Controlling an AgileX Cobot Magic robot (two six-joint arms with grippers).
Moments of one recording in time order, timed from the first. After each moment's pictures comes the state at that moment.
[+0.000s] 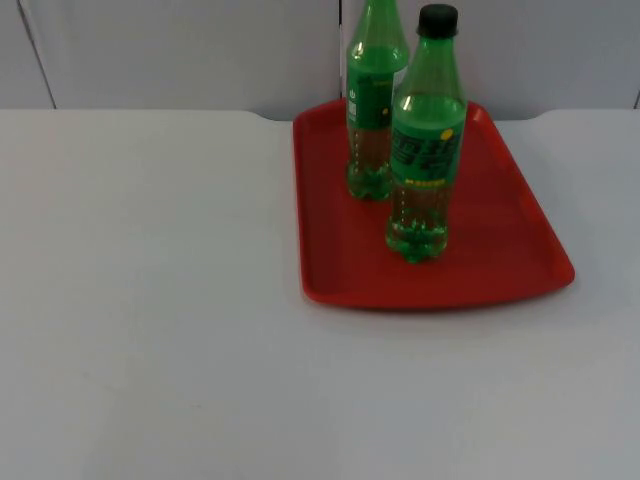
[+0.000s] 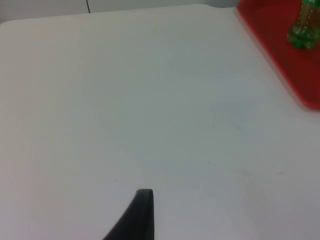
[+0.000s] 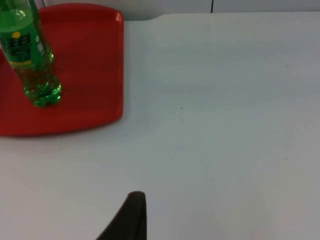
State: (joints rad) right arm 0.03 0.00 -0.52 -0.02 1.08 0.01; left arm -0.15 0.02 -0.50 0.01 1.08 -0.02
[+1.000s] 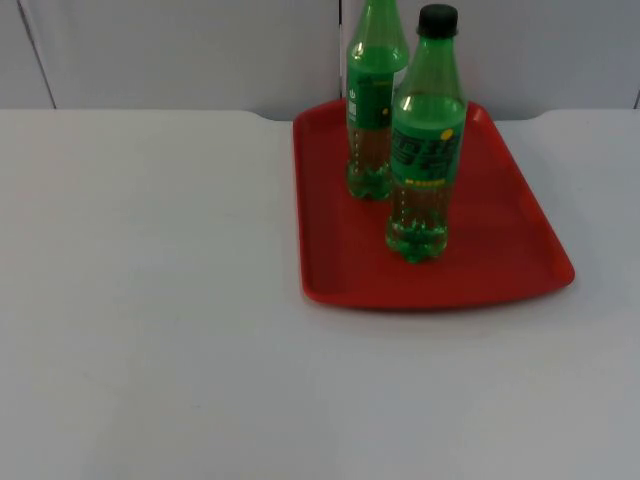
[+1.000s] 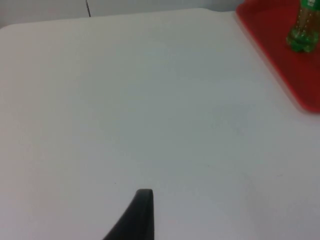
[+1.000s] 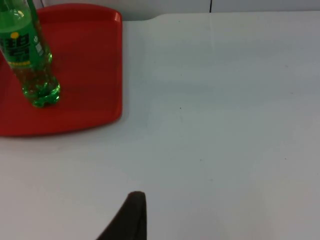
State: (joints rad) right arm 0.03 0.00 -0.52 -0.02 1.08 0.01; left arm -0.16 0.00 -0.50 0.01 1.08 -0.02
